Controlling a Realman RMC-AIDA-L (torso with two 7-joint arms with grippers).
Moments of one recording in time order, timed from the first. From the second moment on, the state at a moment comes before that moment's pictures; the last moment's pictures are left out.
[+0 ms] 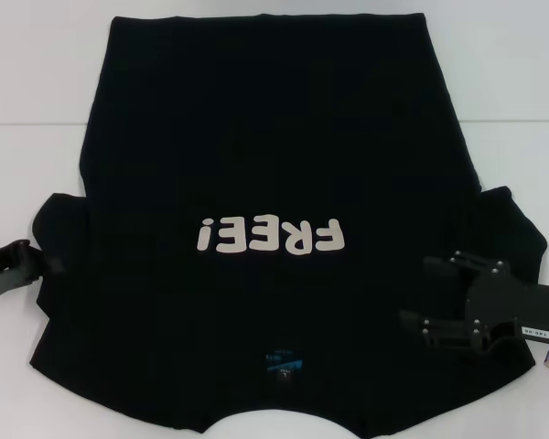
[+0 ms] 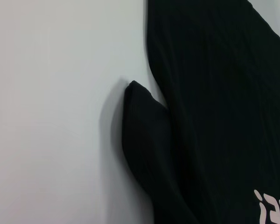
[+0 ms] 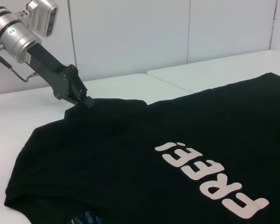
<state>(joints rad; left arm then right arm) -0.57 -1.89 0.42 0.47 2.39 1.24 -2.35 0.51 2.09 -0.52 -0.53 -2.13 -1.44 1.01</state>
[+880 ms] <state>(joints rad) -0.57 -1.88 0.42 0.56 2.44 1.17 -2.34 0.51 2.09 -0.53 -0.54 -2.13 -1.46 1.00</state>
